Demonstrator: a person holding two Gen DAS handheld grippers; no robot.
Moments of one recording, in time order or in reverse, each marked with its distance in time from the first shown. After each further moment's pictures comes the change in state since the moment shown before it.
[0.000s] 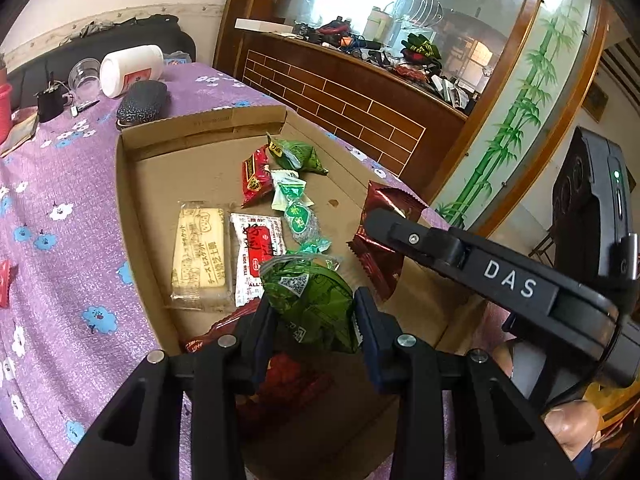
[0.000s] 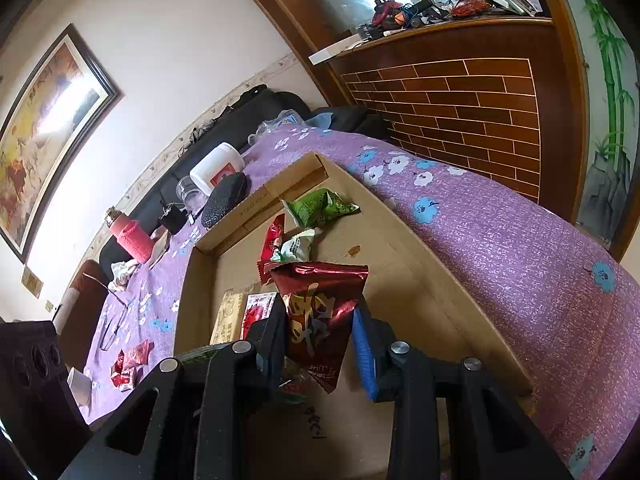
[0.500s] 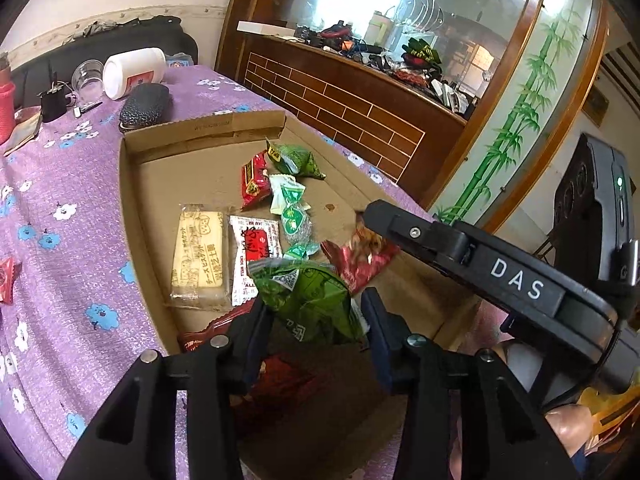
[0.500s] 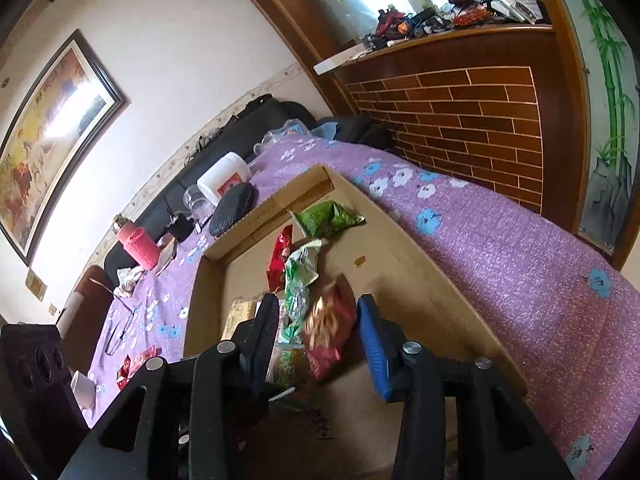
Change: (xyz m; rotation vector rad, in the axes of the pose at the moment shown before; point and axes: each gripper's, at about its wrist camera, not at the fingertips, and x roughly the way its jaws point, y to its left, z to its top) left arm -0.008 -0.002 0.003 -0.020 -0.015 -0.005; right arm -0.011 0.002 0.002 0.001 -0.046 0.019
